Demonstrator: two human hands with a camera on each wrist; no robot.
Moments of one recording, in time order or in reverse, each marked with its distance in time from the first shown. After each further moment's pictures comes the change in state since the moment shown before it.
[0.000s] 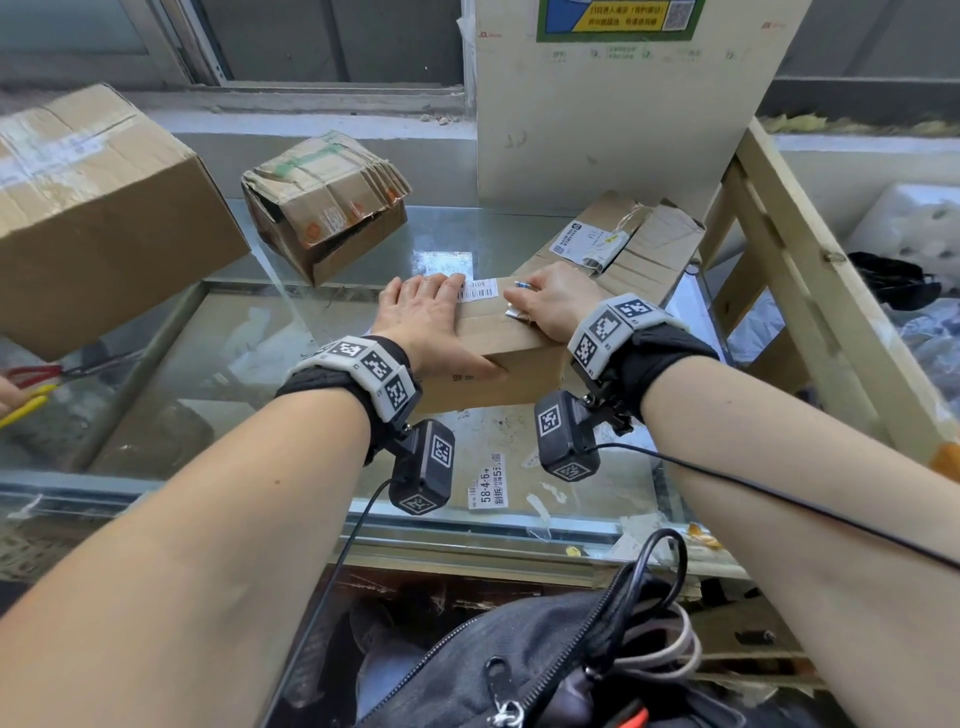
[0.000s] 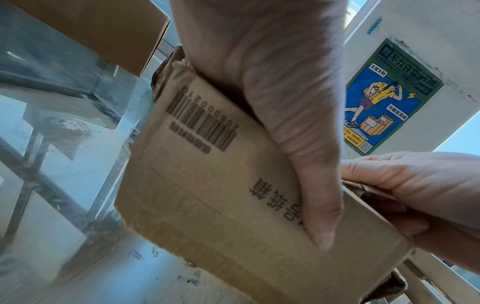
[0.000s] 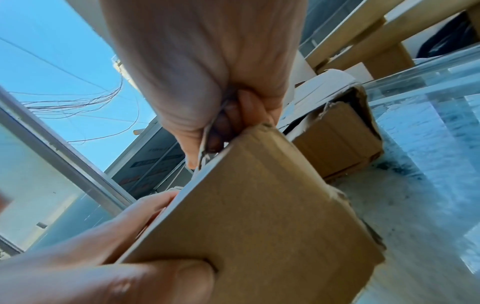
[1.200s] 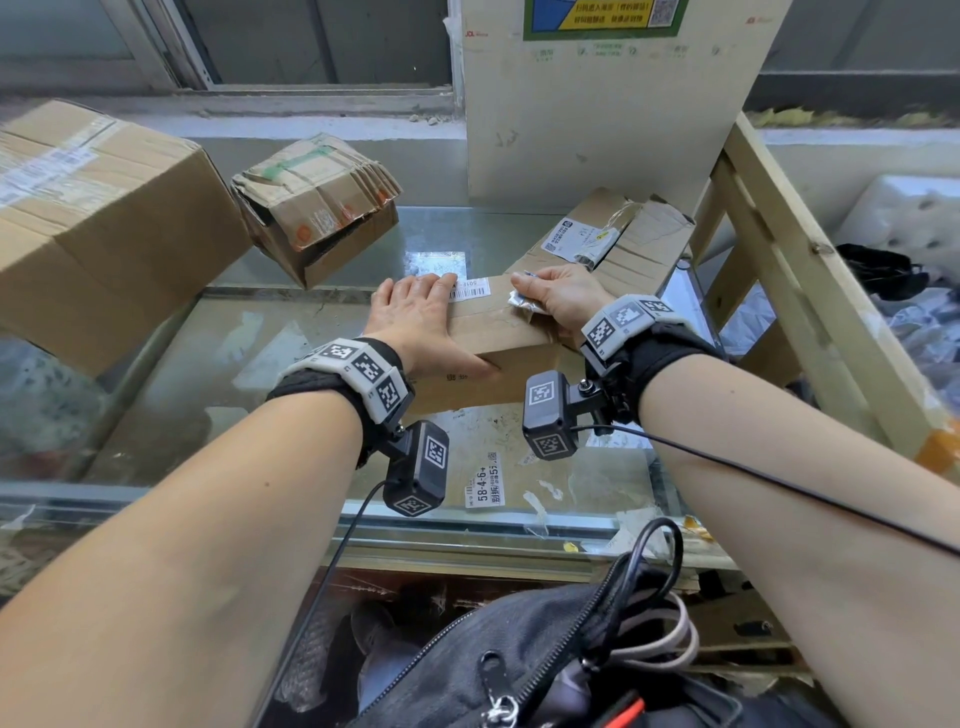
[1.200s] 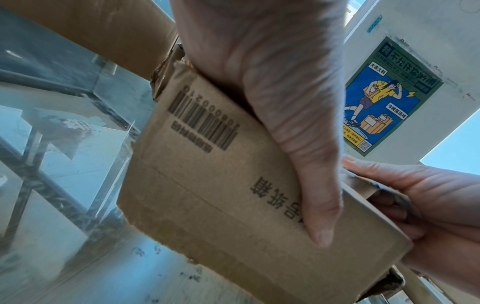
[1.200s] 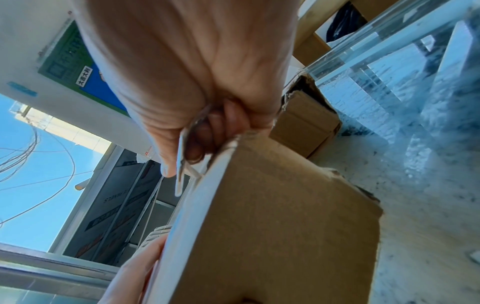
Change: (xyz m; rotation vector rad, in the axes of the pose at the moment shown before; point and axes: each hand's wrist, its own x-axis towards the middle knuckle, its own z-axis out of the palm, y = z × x) left_hand 0.000 0.000 0.000 -0.003 0.009 0.008; right_hand 0.006 0.017 0.008 0.806 -0.023 0.136
